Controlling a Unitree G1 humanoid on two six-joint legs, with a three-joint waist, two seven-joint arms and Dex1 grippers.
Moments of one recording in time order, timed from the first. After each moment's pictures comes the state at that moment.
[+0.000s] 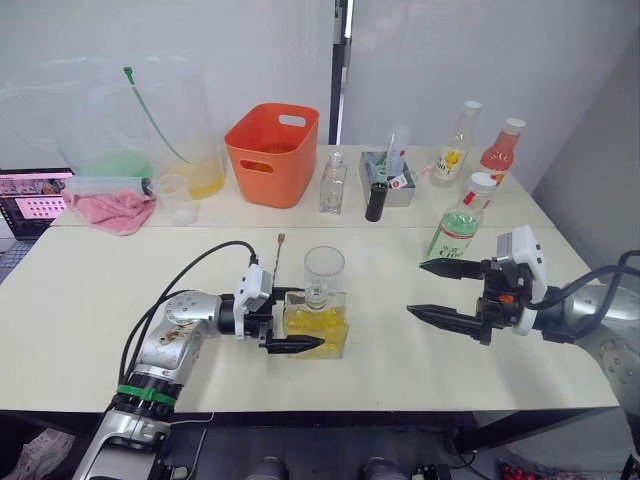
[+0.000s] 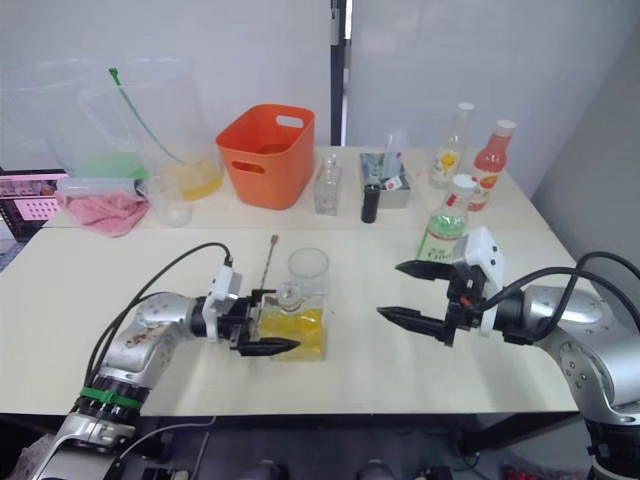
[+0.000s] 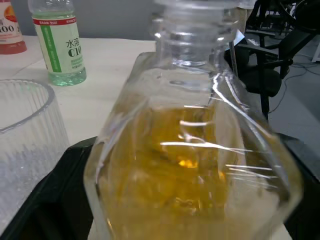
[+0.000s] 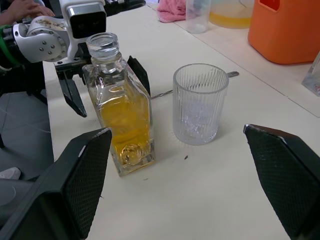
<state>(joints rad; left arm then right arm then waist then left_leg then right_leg) -0.45 0.51 -0.10 0.08 -0.46 0.22 -1.33 -0.30 -0.87 -0.20 -0.40 0.74 0.65 1.00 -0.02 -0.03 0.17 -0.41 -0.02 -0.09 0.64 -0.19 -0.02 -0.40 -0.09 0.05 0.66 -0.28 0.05</state>
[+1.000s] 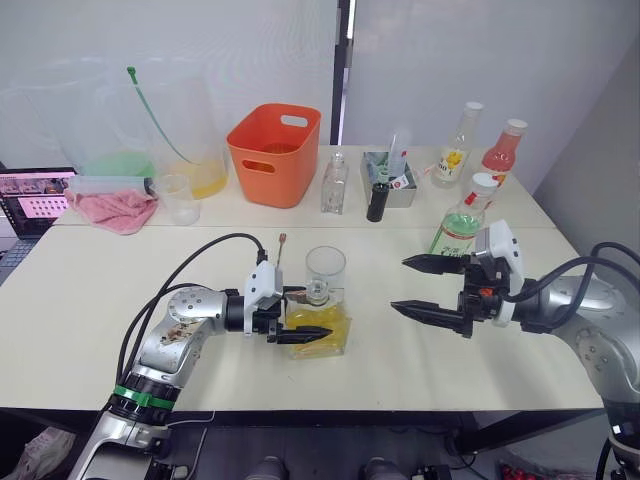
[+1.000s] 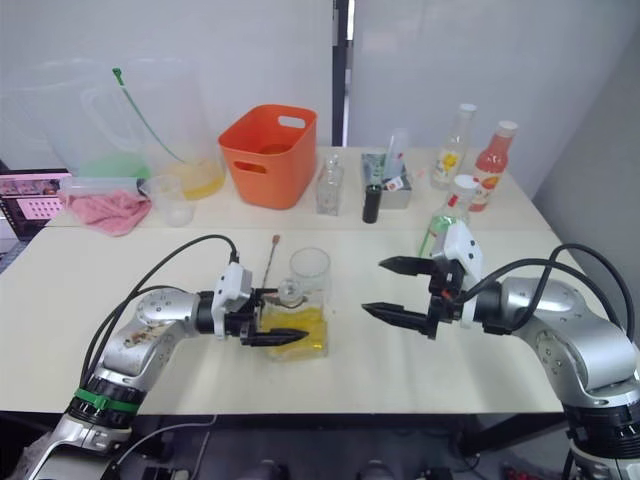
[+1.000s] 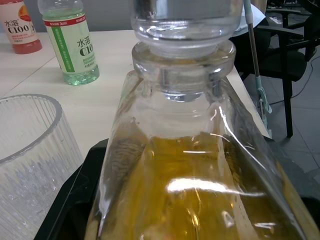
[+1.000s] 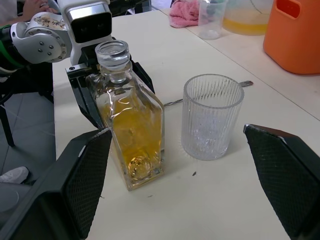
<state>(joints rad) -0.48 0.51 -0.14 0.01 -0.39 0.22 -1.23 -0.38 -0.82 -0.13 -0.37 0.72 0.65 1.00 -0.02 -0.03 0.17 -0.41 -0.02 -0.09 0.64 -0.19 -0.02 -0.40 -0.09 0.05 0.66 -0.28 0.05</state>
